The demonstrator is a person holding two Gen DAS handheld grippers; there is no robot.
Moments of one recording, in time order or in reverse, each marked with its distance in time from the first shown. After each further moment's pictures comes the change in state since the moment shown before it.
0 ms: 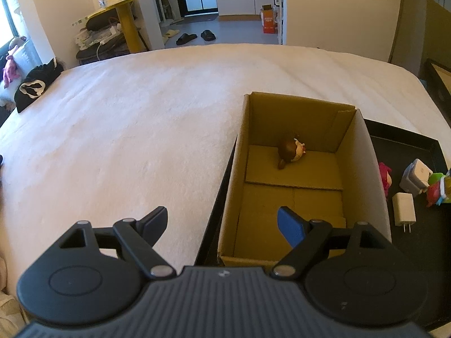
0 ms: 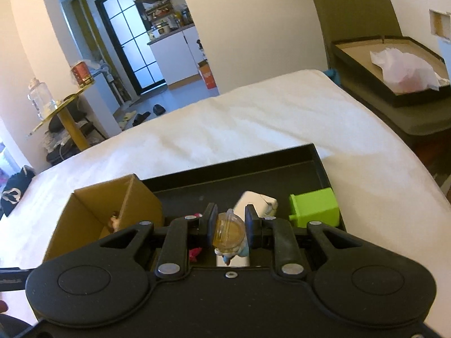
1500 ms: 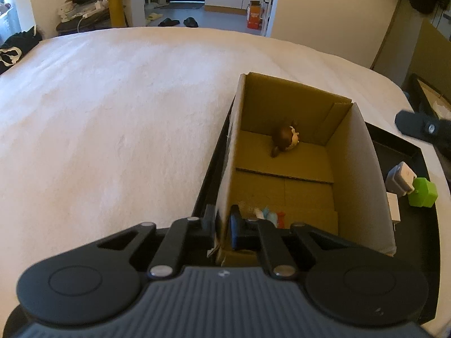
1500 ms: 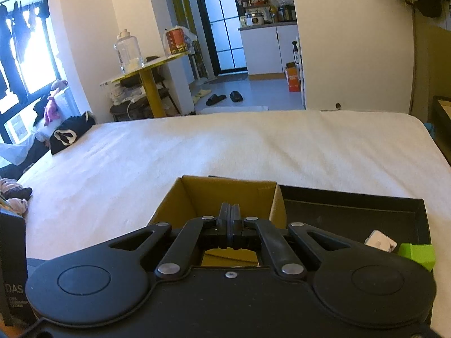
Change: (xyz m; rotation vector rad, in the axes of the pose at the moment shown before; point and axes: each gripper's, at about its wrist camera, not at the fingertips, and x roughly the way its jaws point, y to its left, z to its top) left arm 0.026 0.030 -0.015 -0.085 0.036 -0.178; right arm -0.004 0.137 0.010 -0.307 0.035 0.217
